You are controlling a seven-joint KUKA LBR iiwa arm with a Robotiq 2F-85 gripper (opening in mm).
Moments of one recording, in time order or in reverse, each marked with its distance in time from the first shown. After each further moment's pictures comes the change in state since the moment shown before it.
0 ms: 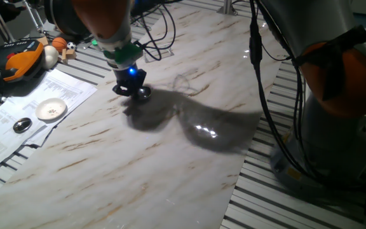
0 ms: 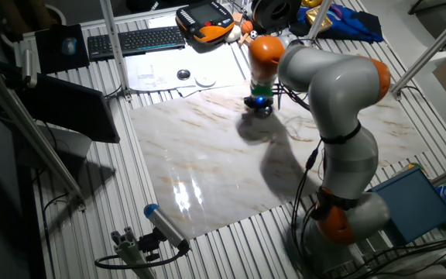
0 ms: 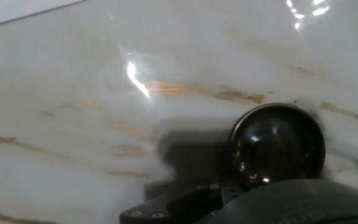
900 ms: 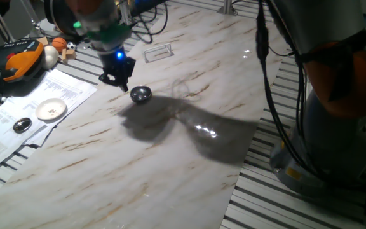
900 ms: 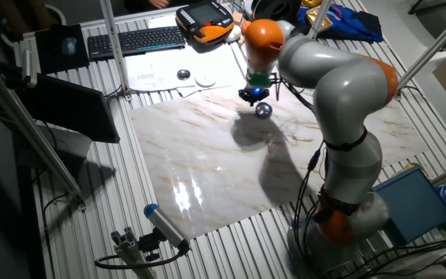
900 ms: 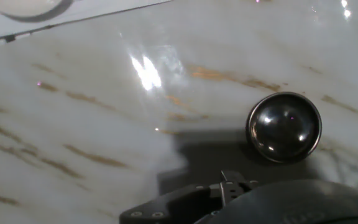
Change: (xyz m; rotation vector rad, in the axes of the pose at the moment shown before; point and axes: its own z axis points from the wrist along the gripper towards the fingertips) arm 0.021 0.013 -0.088 -0.077 0.021 -0.137
